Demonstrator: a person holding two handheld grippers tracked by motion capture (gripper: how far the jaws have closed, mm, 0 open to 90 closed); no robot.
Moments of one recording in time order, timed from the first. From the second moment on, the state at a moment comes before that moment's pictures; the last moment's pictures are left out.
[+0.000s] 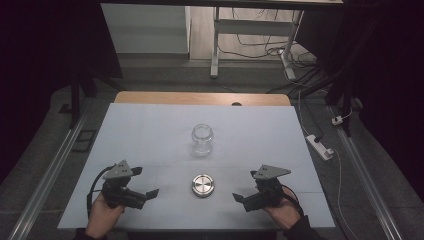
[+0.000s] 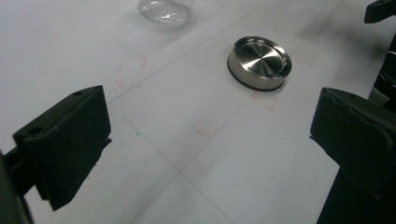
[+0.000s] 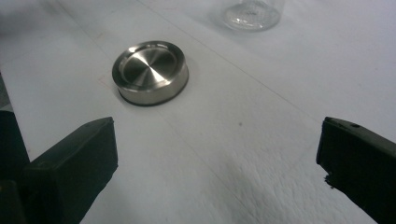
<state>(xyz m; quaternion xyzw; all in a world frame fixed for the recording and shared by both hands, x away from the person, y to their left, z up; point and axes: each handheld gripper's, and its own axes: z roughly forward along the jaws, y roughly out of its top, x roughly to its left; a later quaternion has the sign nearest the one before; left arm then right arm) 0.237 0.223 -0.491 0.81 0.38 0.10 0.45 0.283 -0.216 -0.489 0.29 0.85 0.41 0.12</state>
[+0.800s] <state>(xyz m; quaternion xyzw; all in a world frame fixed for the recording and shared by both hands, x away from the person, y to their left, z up) 0.188 0.270 -0.513 0.78 0.45 0.12 0.43 0.264 -0.272 -0.491 0.36 0.83 0.40 0.16</state>
